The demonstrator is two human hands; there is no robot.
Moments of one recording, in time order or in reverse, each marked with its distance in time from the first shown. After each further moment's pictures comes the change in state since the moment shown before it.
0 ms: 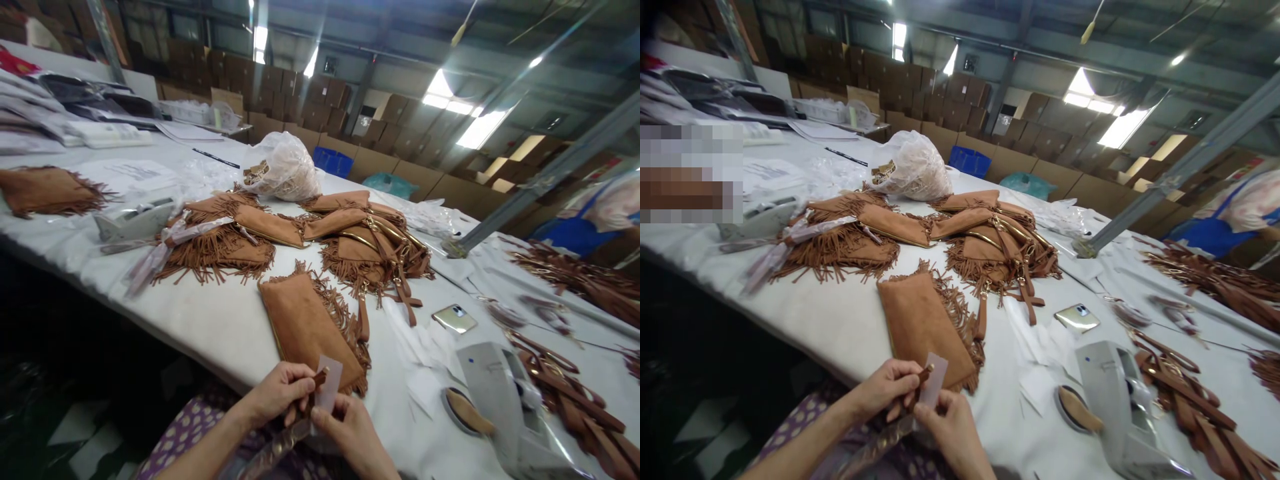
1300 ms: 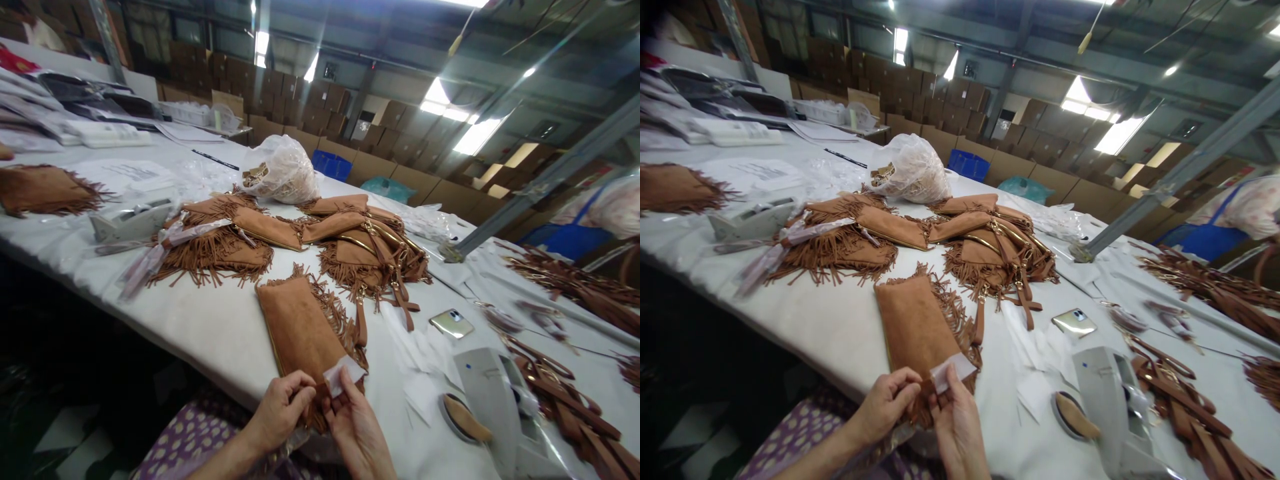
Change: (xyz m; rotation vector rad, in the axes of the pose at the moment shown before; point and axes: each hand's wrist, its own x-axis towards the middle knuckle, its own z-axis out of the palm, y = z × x) left_hand -0.006 -0.004 0.026 0.362 0.319 0.245; right_hand 0.017 -0.010 0.003 1.117 0.508 0.222
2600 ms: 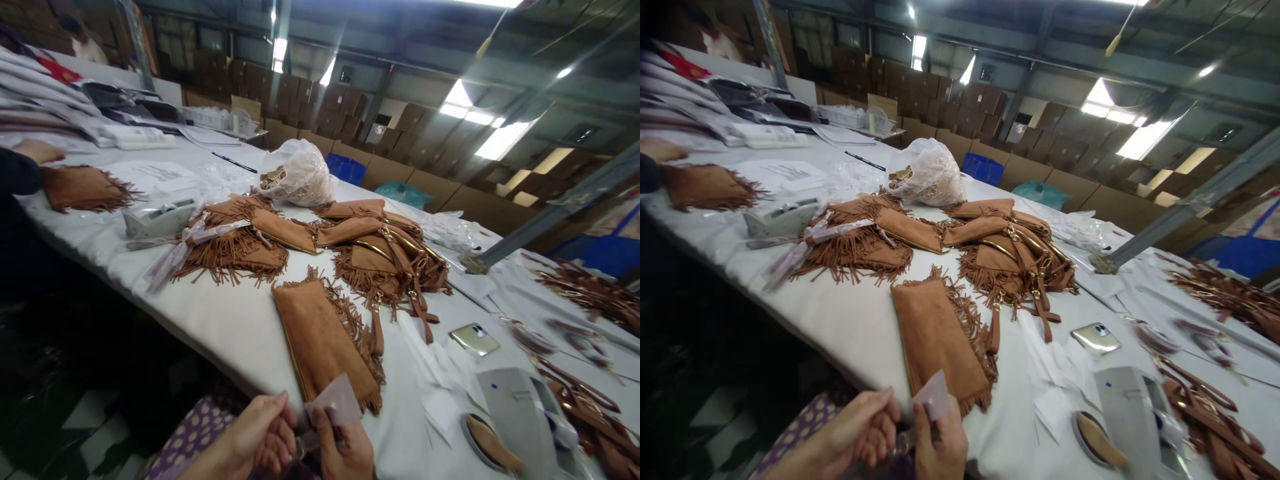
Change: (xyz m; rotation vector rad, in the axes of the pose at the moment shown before) left_hand -0.040 0.002 -0.042 -0.536 0.059 -0.658; right_hand -0.012 0.052 -0.018 -1.193 -0.214 -1.217
